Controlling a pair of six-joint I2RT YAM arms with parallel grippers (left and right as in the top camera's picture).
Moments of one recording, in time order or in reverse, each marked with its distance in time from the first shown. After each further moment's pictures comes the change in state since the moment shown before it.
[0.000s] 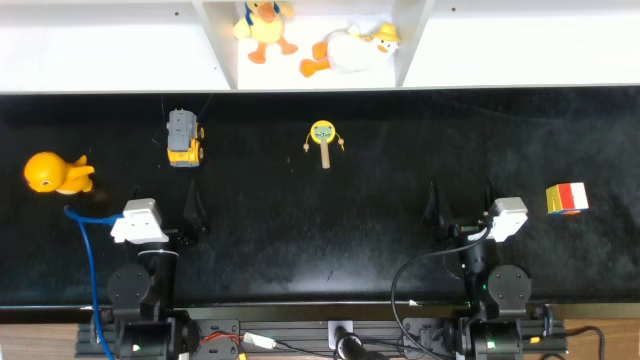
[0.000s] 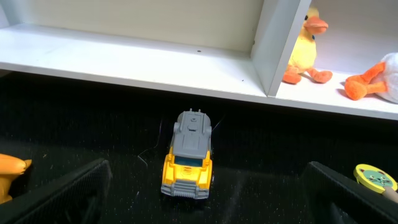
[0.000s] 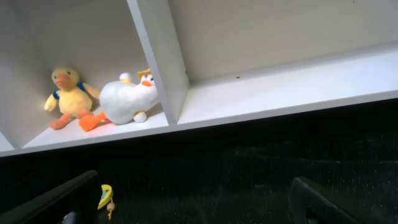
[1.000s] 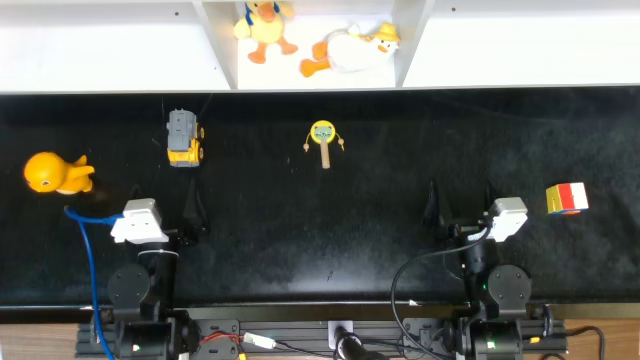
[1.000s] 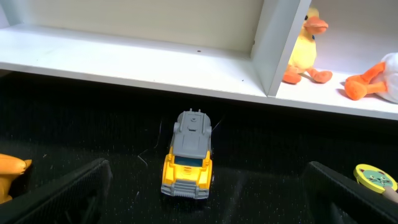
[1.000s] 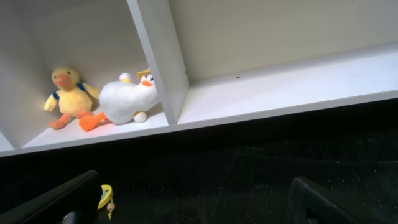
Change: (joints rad) left arm 0.000 0.000 0.000 0.001 0.000 -0.001; right arm 0.000 0.000 0.000 0.000 0.000 0.000
